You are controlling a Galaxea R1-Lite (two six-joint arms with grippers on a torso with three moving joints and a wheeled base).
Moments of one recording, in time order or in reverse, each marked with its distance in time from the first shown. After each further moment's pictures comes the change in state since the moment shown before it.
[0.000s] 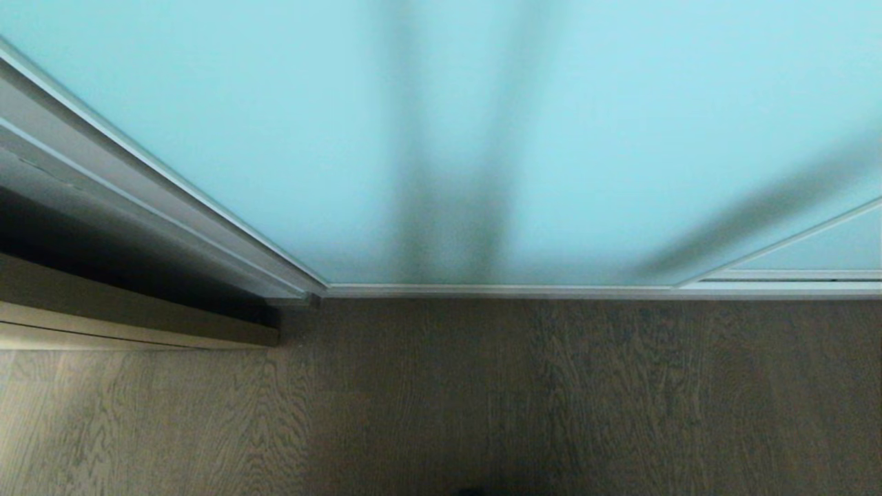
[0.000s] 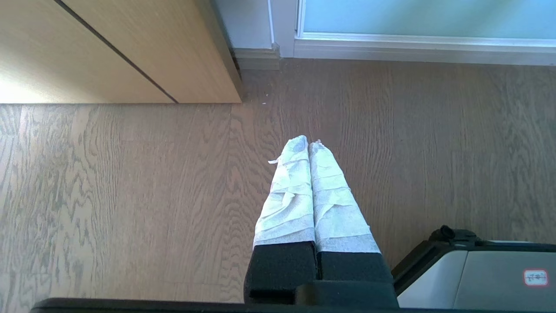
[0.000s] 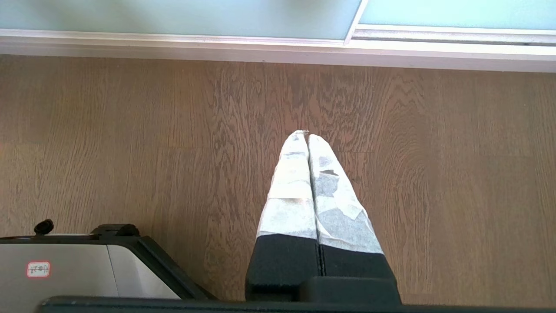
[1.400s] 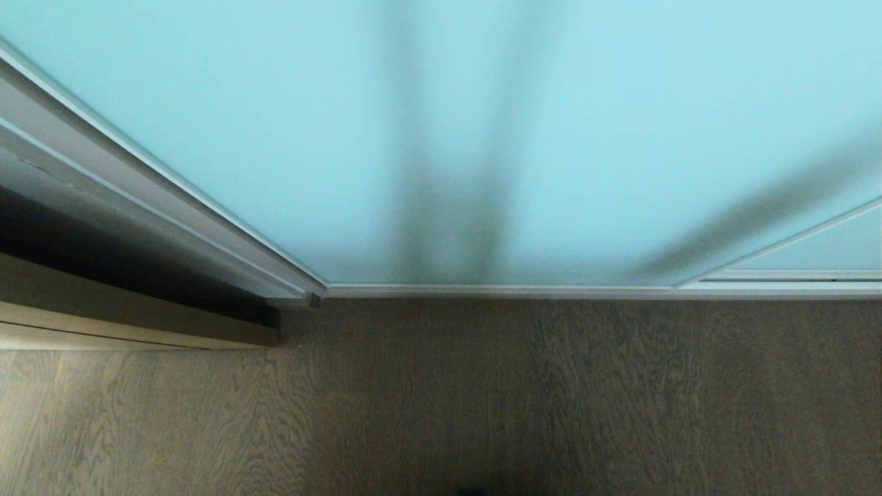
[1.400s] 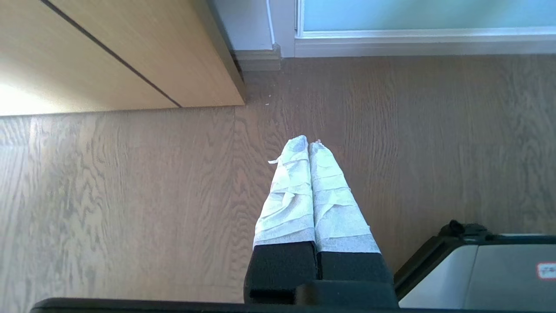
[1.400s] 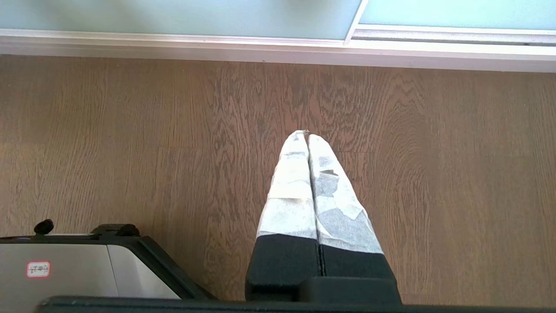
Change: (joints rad) left arm 0.000 0.000 0.000 0.009 -0.002 0.051; right arm 0.000 0.000 0.000 0.000 0.000 0.000
